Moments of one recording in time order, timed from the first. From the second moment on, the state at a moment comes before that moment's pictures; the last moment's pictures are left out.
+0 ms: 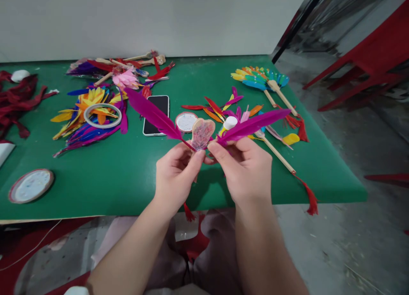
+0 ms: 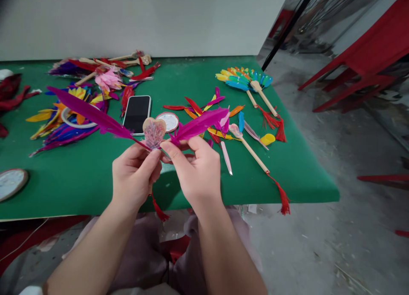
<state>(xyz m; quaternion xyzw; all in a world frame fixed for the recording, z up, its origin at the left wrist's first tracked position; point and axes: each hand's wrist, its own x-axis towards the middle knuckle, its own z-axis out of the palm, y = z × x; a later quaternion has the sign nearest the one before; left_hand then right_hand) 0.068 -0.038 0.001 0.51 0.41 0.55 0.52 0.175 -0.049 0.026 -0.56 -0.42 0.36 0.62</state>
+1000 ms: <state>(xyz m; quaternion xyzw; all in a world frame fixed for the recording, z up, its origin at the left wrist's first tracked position) 0.065 -0.035 0.010 0.47 0.31 0.50 0.65 0.178 -0.049 0.027 -0.57 -0.44 0.28 0.63</state>
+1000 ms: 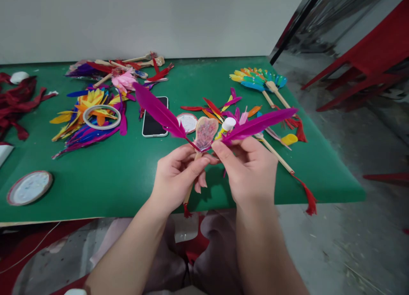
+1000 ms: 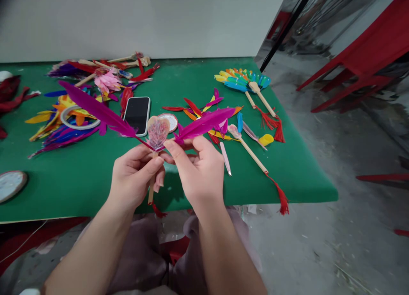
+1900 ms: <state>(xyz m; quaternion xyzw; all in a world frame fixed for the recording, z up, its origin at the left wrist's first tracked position) 0.065 -0.038 0.008 0.47 0.29 0.51 0.66 0.174 -0.052 0.026 -0.56 -0.43 0.30 0.64</state>
